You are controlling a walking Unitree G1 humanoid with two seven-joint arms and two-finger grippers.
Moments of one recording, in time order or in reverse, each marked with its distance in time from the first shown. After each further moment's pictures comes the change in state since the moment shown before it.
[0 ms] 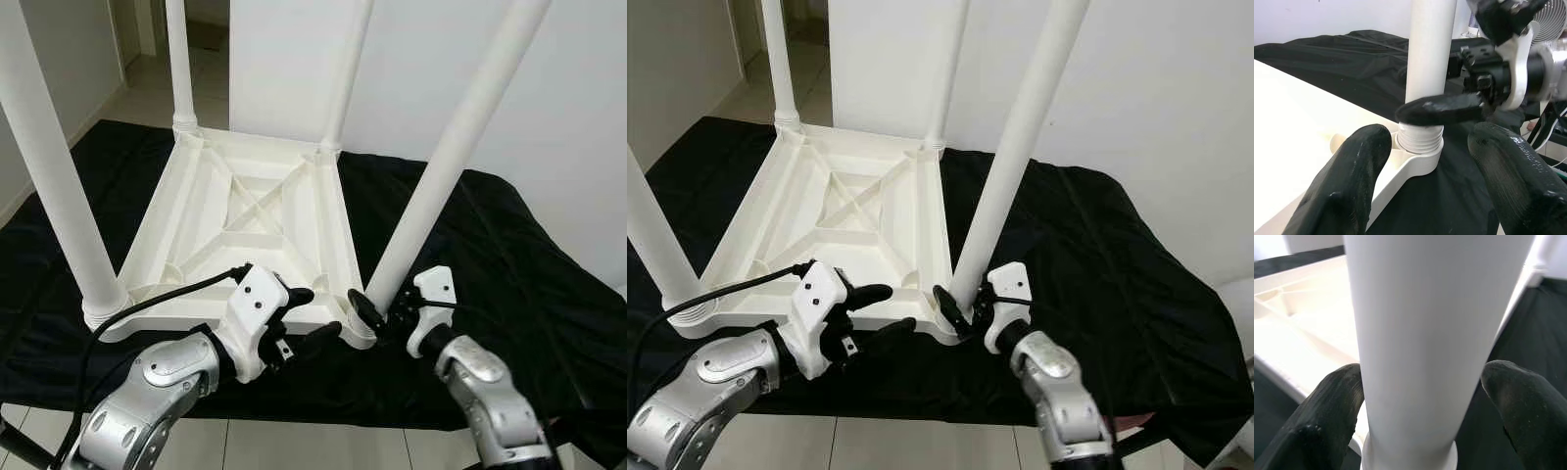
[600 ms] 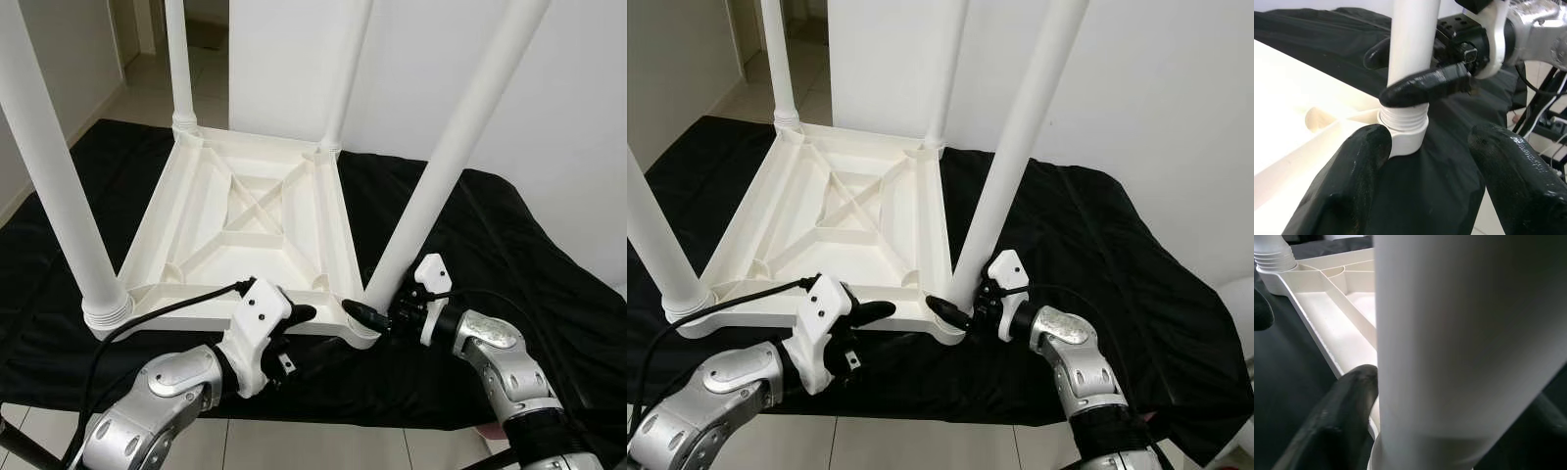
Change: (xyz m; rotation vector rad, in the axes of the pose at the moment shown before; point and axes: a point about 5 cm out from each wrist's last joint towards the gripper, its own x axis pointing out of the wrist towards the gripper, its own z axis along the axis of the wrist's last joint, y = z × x) left arm 0.000 -0.009 -0.014 -0.071 0.046 -0.031; right arm 0.018 -0.016 -0.006 -0.081 0.045 0.321
